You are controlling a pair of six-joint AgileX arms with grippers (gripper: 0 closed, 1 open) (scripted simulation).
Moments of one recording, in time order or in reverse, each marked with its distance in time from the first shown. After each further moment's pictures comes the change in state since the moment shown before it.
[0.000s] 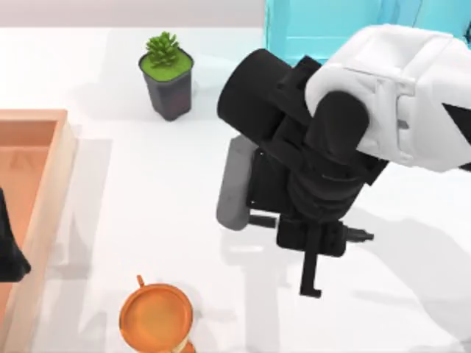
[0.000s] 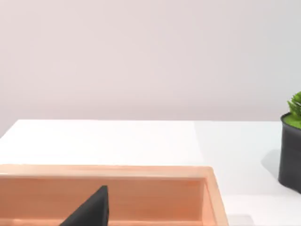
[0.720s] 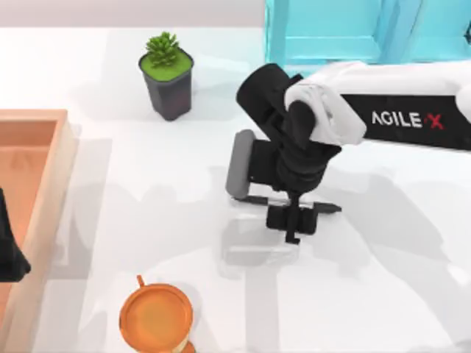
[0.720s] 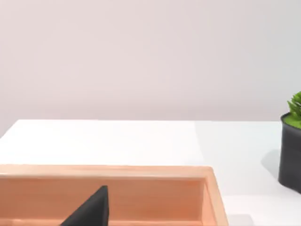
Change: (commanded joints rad) left arm 0.000 0.000 0.000 0.000 0.000 0.000; right arm -0.267 0.531 0.073 0.505 0.007 -0.295
